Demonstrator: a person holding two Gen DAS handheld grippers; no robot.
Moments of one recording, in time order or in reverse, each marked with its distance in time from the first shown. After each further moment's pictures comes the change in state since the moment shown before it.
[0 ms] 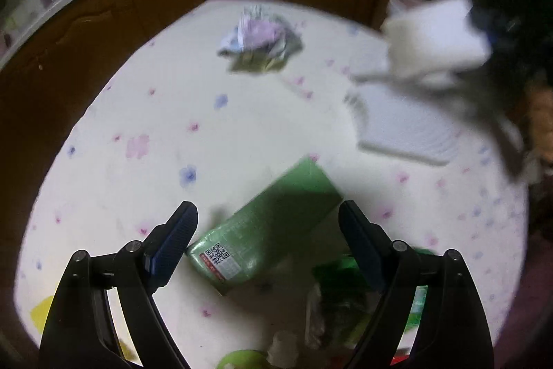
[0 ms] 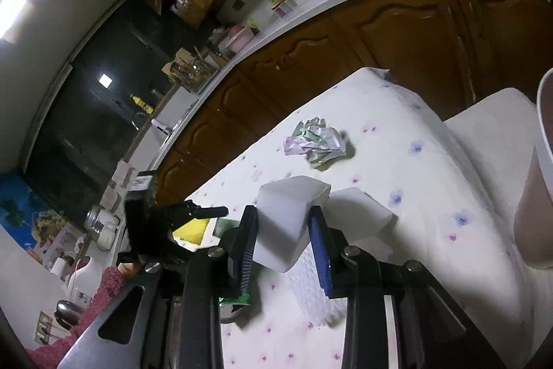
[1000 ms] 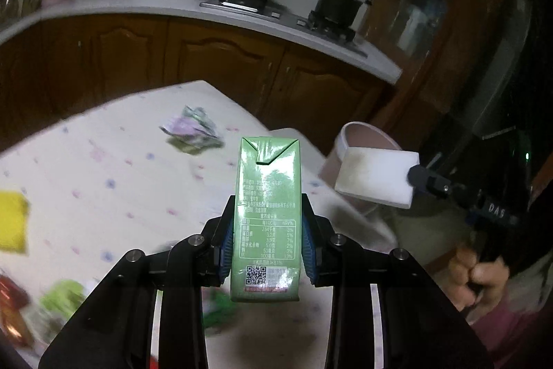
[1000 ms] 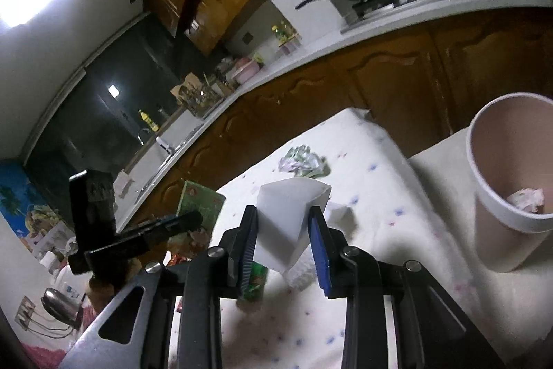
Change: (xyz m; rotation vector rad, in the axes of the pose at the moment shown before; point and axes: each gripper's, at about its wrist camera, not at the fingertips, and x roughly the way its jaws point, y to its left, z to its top) left arm -0.103 -0.107 0.015 -0.467 -0.398 -0.118; right arm -0.100 -0.001 -0.031 -0.085 -0.170 -0.030
